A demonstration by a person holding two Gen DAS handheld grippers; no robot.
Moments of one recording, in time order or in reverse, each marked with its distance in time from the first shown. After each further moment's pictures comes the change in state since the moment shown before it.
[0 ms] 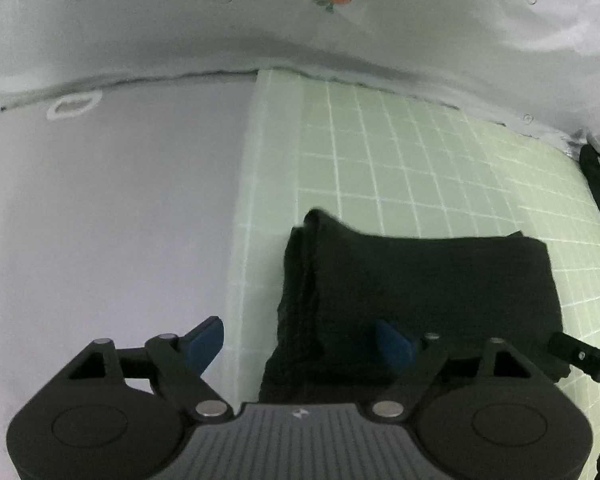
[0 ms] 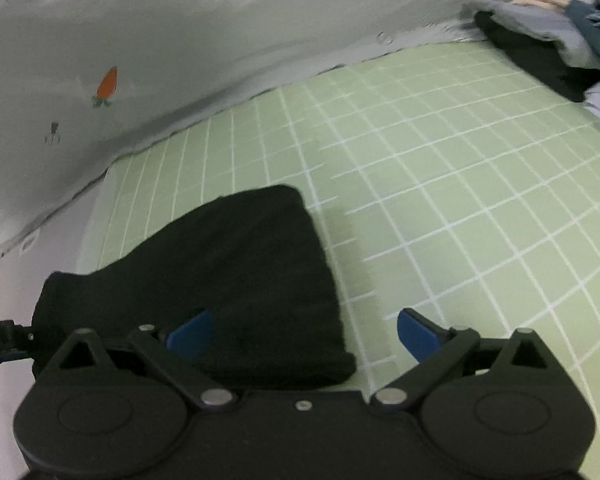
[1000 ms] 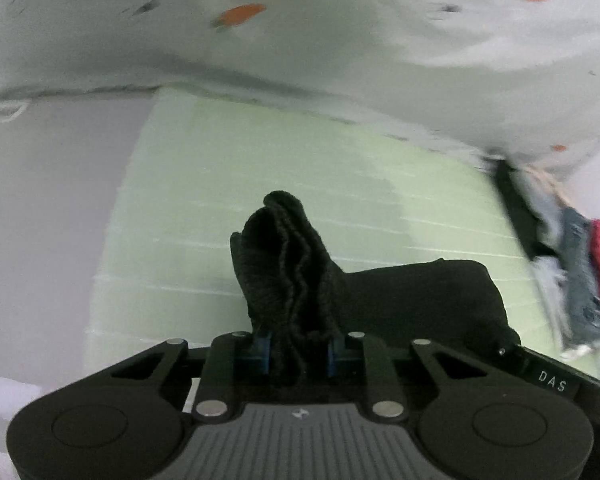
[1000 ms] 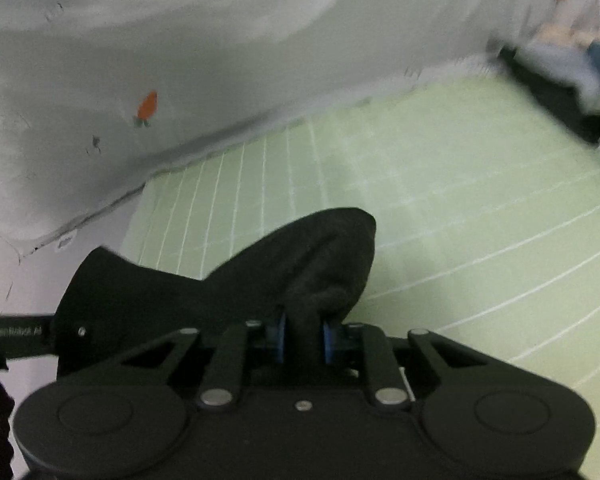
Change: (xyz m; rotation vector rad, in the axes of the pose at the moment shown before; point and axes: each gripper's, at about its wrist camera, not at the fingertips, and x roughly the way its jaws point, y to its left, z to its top) left arm -0.044 -0.094 -0.011 -0.001 -0.072 -0.220; right arm -0.071 -0.025 0.018 -0.080 -0.082 0.081
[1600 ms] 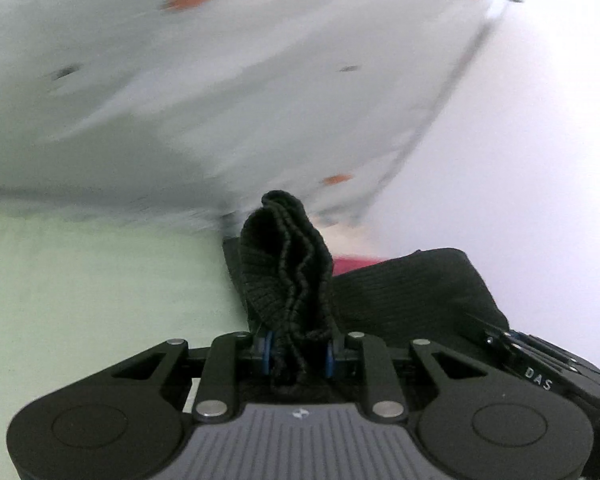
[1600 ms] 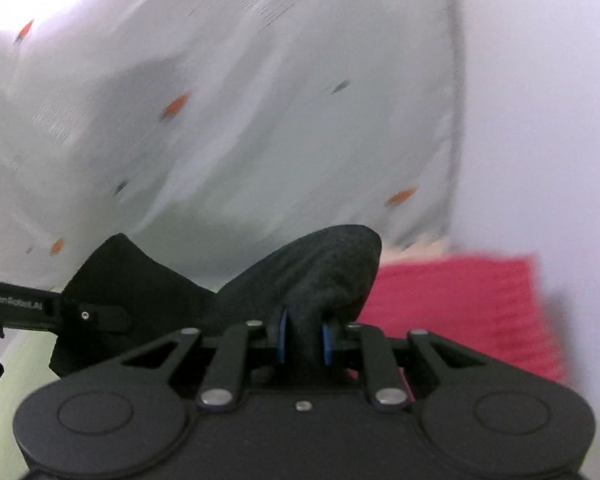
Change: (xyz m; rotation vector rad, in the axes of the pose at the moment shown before) left arm 0.020 -0.407 -0.018 0.132 -0.261 -0.349; right arm -0.212 -0.321 0.135 -0.214 -0.405 -0.152
